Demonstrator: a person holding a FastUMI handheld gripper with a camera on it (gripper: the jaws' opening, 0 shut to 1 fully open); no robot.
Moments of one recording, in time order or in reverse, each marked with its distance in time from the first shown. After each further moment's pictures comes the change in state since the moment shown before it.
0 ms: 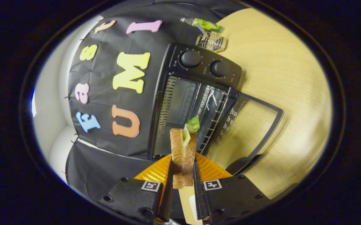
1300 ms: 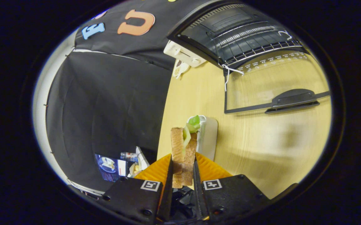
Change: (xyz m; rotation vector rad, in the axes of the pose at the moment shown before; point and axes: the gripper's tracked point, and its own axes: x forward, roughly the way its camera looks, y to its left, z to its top) arm -0.080 0.012 -0.202 -0.422 0.937 -0.056
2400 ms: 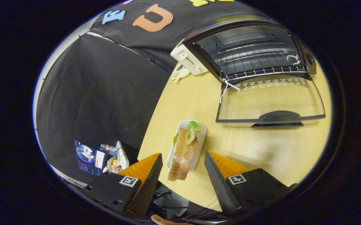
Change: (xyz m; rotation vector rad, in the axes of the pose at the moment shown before) arm 0.002 -0.028 -0.001 -0.161 -0.020 -0.195
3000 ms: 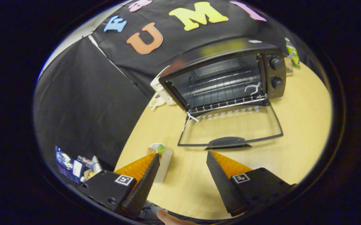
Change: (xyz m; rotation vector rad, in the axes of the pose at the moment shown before) arm -0.058 -0.043 0.037 -0.056 -0.247 -0.145
